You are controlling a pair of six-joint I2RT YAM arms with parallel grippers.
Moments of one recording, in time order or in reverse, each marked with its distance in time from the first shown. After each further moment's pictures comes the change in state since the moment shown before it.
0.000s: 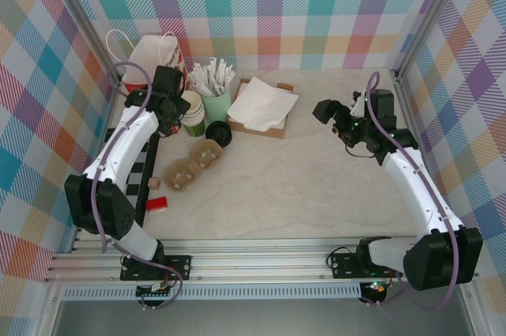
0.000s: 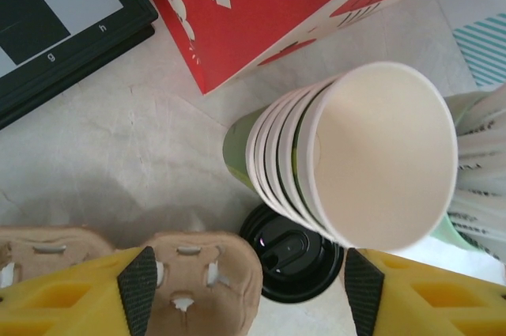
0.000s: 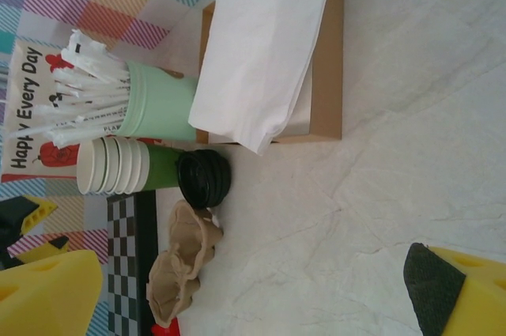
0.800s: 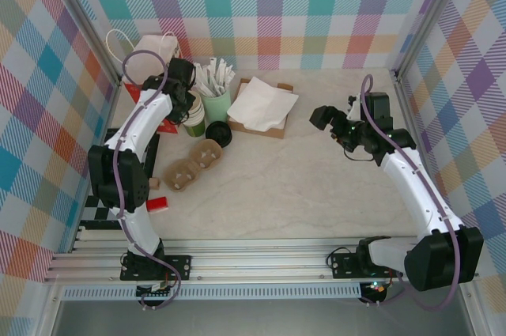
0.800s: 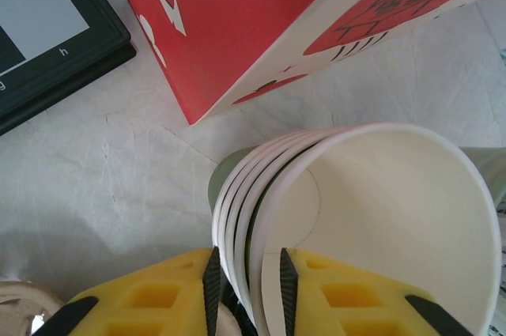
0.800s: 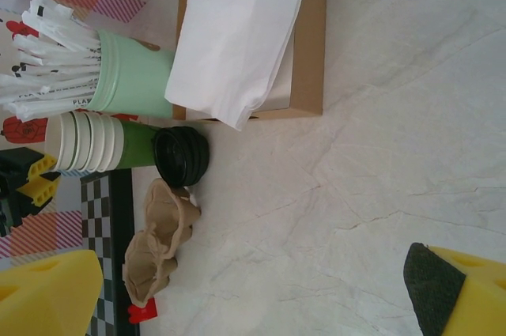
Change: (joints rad) left arm 0.001 0.230 0.171 -0.027 -0.058 -0.021; right arm 0.033 -0.001 0.000 -0.067 0.028 -0.048
